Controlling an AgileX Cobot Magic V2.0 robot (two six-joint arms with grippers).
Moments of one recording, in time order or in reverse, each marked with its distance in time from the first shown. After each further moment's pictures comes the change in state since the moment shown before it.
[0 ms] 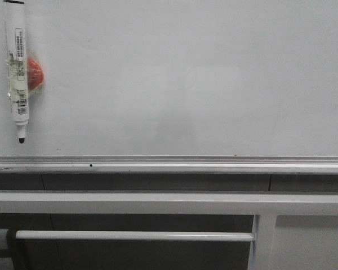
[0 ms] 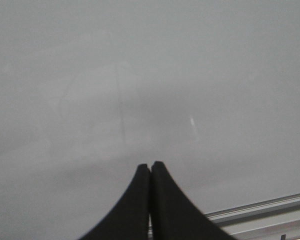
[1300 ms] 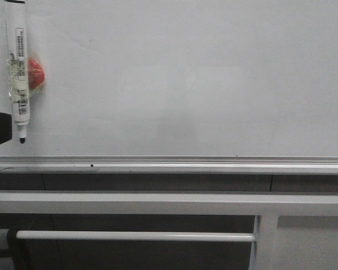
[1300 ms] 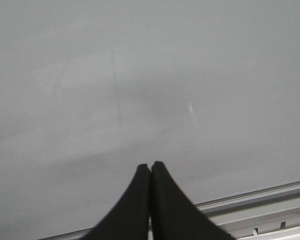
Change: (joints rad) left arm -0.560 0.505 0.316 -0.271 -0.897 -0.063; right arm 0.000 0.016 0.025 0.004 0.008 -0.004
